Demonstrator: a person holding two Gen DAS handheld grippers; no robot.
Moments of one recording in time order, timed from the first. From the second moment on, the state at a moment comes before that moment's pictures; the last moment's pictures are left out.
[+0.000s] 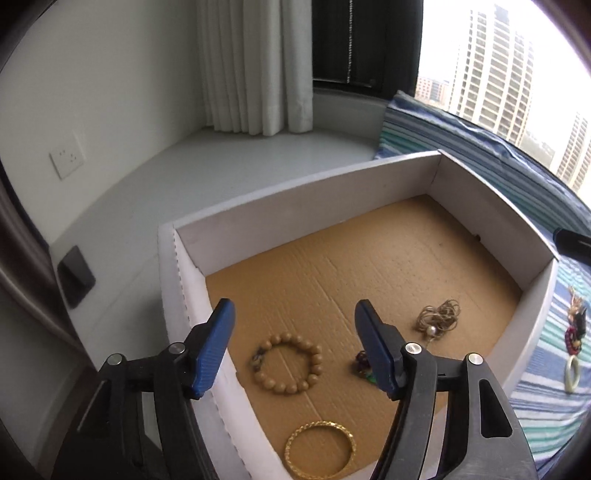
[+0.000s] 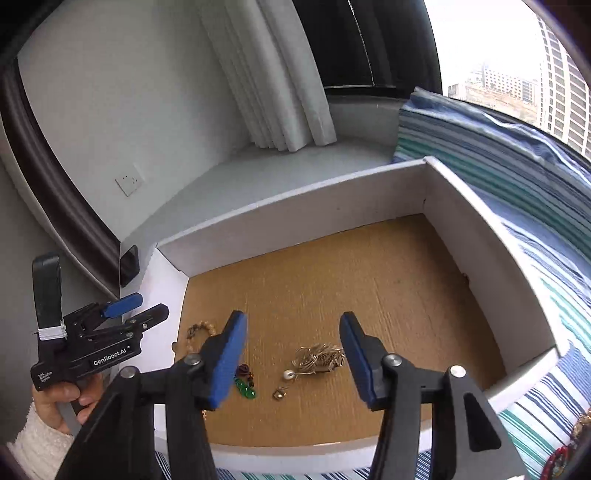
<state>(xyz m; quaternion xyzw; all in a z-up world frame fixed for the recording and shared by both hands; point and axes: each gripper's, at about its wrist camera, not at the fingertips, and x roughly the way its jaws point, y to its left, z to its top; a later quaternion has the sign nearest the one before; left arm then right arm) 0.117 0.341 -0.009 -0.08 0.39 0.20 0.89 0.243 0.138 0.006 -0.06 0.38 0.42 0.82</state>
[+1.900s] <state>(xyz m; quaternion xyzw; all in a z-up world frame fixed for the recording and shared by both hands) 0.180 -0.109 -0.099 0.00 0.49 -0.21 0.85 0.058 -0.293 -0.142 0.01 0.42 0.00 0.91</state>
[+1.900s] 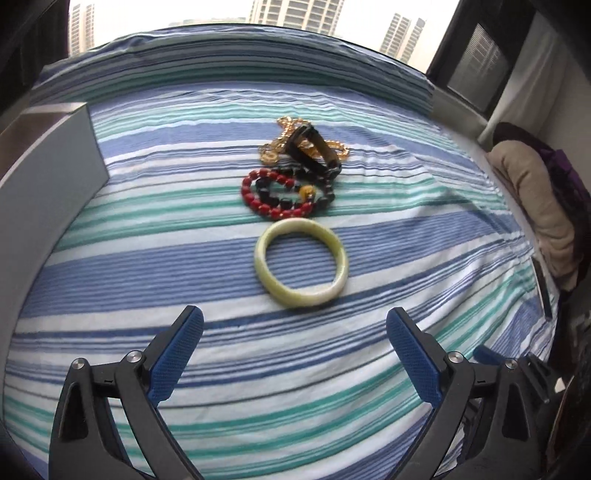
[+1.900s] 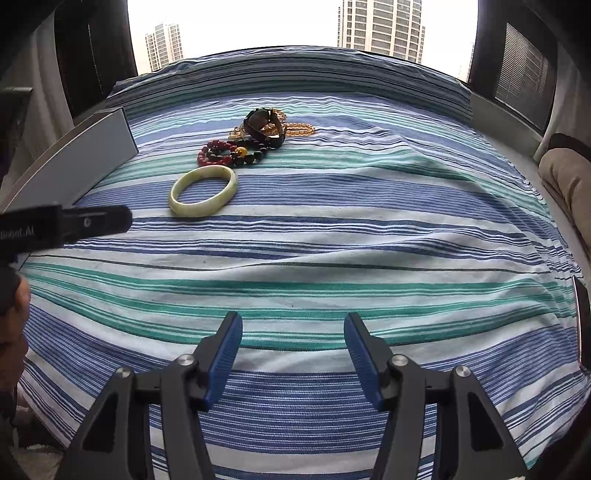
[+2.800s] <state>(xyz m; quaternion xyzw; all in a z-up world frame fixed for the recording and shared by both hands) 0.173 -0.059 -0.120 0.04 0.50 -0.14 0.85 0.101 -0.321 -0.109 0.09 0.42 0.12 0.90</state>
